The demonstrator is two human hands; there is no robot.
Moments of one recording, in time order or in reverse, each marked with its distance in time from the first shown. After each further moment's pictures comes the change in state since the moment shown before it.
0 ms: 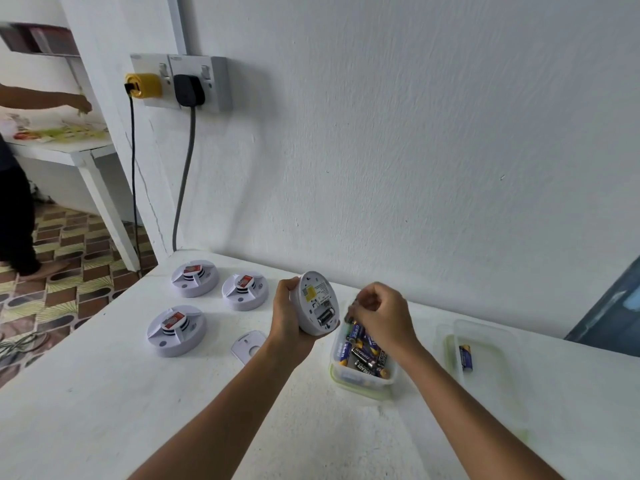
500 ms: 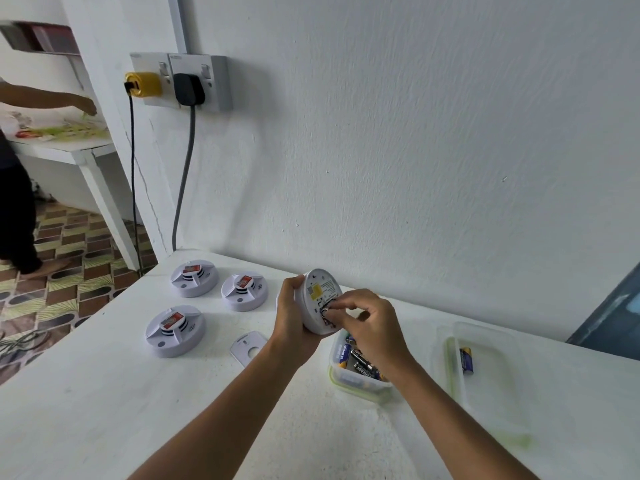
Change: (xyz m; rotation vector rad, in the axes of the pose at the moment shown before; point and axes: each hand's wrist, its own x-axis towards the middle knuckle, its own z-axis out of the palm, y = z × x) left_hand -0.006 0.002 0.011 -0.024 -0.026 -0.028; right_hand -0.013 -0.006 0.016 0.136 -0.039 -0.175
